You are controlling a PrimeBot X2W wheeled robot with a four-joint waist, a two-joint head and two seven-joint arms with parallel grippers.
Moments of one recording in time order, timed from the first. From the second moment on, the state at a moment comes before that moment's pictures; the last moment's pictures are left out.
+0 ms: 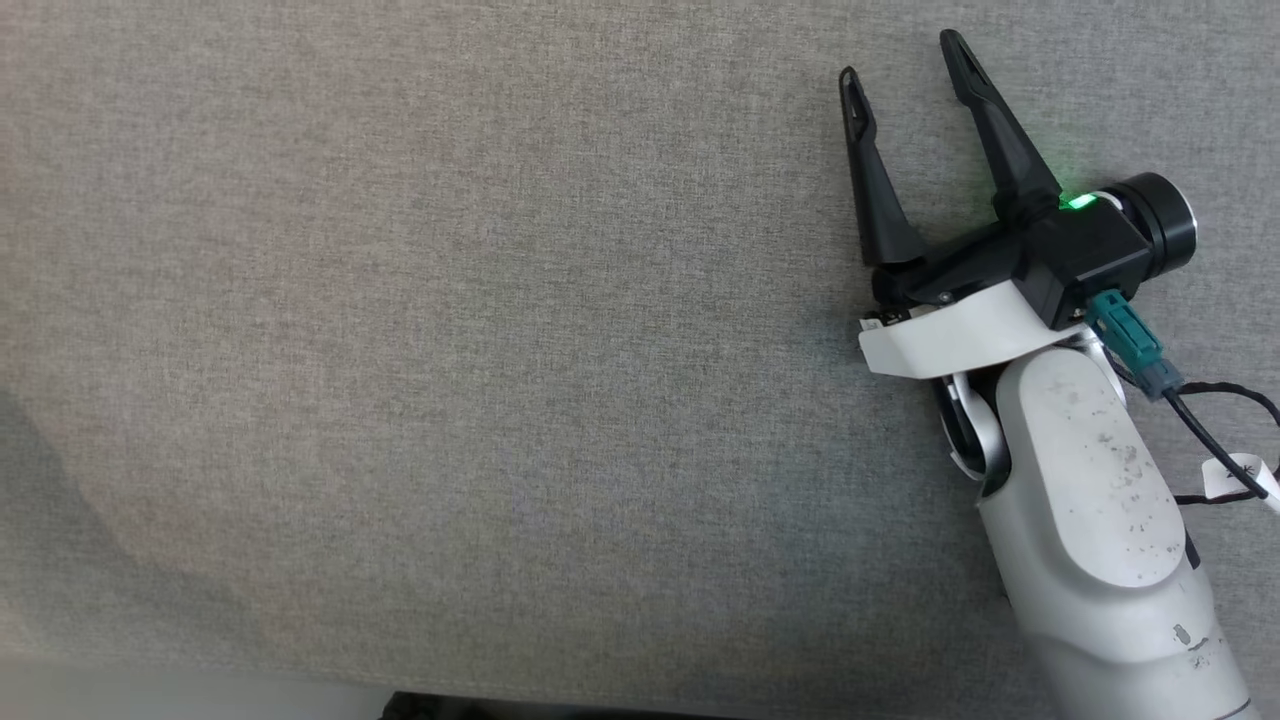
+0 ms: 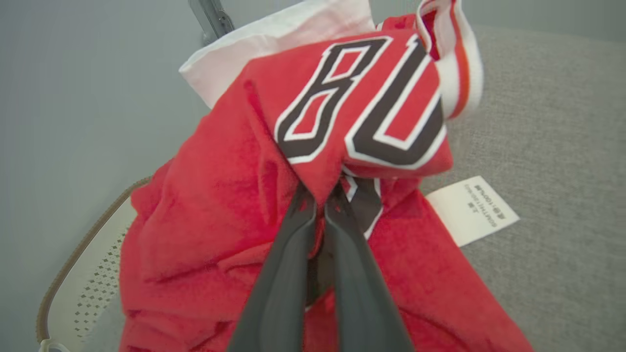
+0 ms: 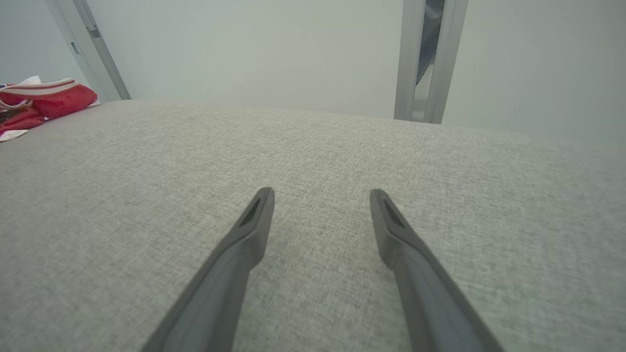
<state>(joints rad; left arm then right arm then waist) -1.09 0.63 -0.41 1.11 -0.83 -0.13 -0.22 -0.55 -0.02 0.14 0.18 -0.04 0.13 -0.27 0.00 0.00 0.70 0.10</state>
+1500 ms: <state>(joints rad) -0.70 0.12 -0.52 0.58 -0.49 -0.11 -0.26 -0.32 -0.05 0.15 0.33 0.23 0.13 -0.26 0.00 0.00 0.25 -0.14</state>
